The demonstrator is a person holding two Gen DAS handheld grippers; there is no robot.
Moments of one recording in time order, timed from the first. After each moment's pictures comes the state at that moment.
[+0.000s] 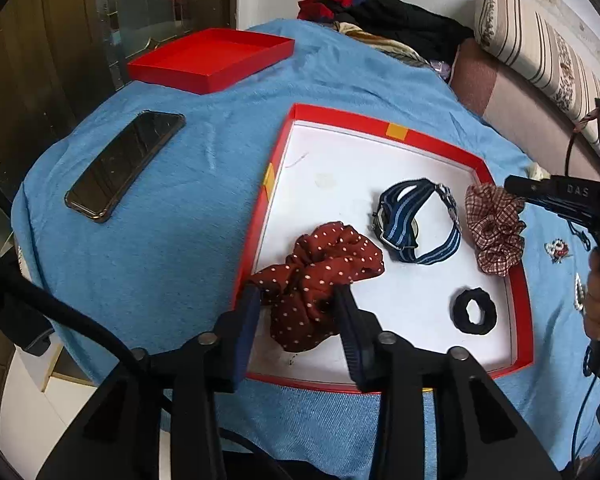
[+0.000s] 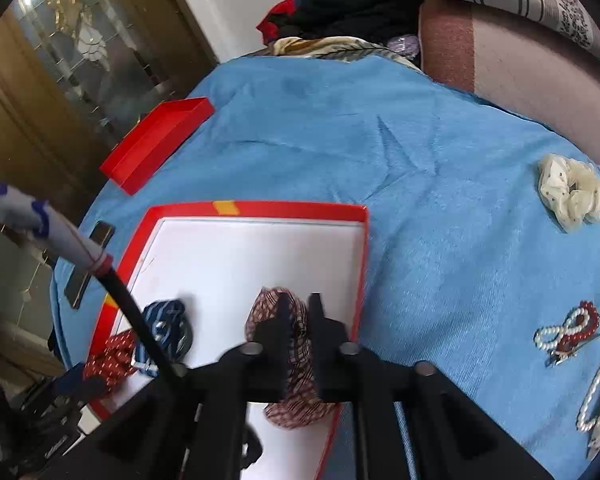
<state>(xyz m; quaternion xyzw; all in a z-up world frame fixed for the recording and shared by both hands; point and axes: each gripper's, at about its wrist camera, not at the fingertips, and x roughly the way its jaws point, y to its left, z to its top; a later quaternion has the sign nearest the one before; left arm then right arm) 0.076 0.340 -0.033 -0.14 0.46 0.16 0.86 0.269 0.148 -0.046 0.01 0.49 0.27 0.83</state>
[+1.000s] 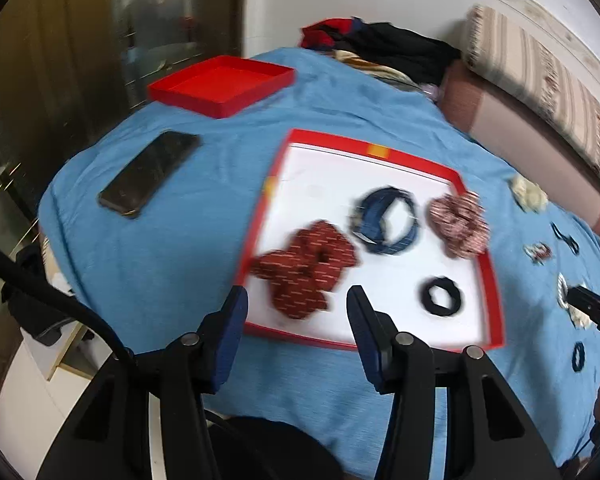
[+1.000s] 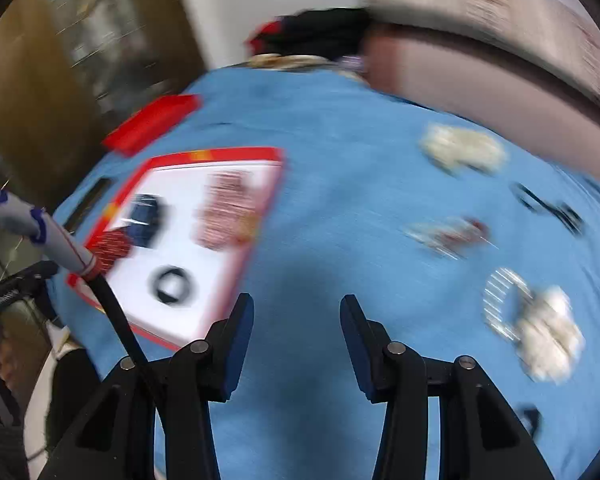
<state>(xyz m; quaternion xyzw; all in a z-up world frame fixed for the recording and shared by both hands) 0.039 0.304 0.002 -0.13 0.43 0.16 0.88 0.157 -0.030 -0.029 -0.02 0.46 0.22 0.86</state>
